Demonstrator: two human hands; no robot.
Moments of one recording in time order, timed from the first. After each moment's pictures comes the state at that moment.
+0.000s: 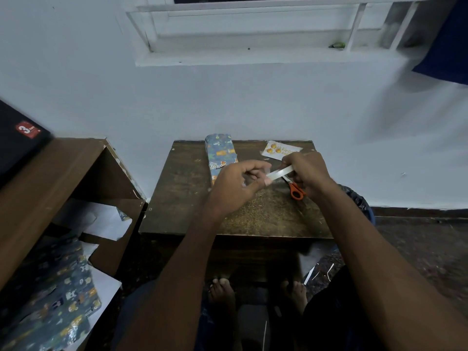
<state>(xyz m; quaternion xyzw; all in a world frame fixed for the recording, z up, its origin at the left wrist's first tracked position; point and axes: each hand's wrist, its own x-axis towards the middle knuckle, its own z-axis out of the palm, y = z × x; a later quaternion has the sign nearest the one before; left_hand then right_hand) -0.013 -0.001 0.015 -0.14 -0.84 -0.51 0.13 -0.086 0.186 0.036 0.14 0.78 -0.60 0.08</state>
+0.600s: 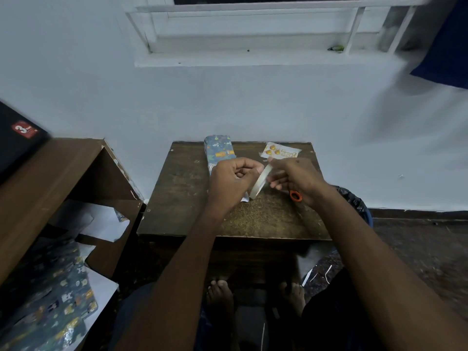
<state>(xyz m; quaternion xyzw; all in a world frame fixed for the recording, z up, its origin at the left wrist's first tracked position) -0.024 -0.001 0.005 -0.03 -0.80 -0.57 0.16 -0.077 0.181 0.031 0.04 0.72 -0.67 0.18</state>
